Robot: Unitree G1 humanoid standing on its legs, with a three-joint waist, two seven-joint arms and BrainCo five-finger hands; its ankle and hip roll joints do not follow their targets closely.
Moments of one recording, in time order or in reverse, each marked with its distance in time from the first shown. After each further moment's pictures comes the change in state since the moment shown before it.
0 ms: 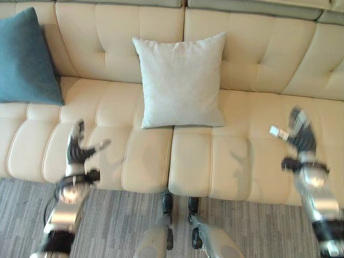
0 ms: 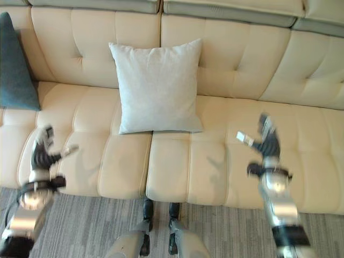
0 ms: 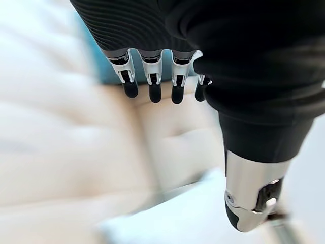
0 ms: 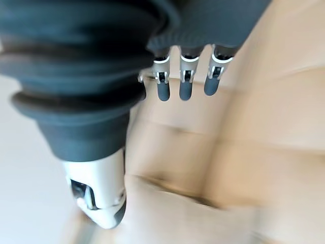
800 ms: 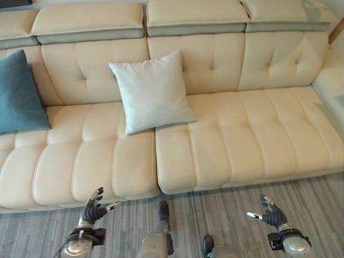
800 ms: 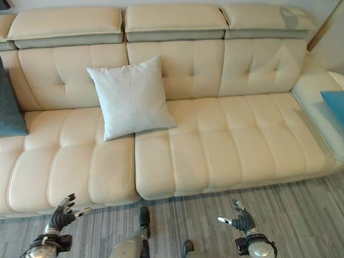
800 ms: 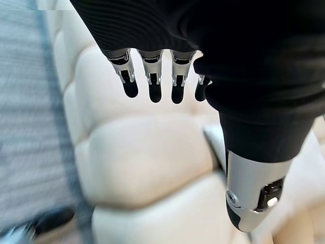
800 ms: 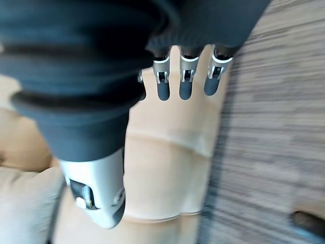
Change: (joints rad) left arm 0.191 -0.129 -0.083 0.127 0.031 0.093 -0.179; right arm 0.226 0.089 0.136 0.293 -0.274 0.073 0.111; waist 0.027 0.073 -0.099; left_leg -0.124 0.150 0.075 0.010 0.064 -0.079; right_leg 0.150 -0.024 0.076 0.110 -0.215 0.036
